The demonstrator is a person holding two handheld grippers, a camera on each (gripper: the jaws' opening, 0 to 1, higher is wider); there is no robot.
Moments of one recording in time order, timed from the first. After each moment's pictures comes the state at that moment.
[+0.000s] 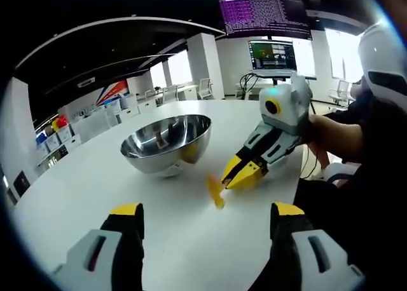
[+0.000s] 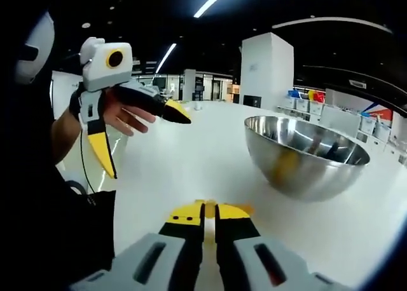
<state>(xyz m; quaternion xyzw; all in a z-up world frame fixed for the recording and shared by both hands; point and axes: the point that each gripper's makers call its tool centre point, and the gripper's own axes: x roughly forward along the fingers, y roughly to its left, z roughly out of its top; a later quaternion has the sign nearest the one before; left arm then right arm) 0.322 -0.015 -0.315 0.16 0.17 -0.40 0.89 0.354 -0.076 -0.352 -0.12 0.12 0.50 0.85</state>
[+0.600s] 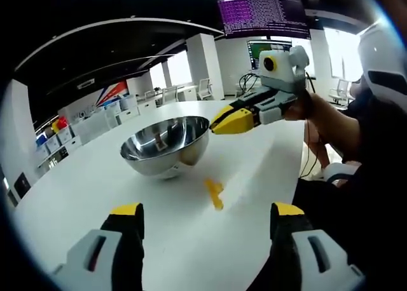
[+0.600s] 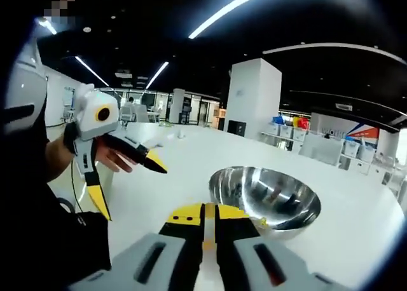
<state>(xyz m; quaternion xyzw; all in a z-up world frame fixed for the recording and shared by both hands) 0.320 -0.018 -0.312 0.17 0.17 -0.40 0.89 0.378 -0.100 -0.262 -0.11 0.03 0.46 0.88</state>
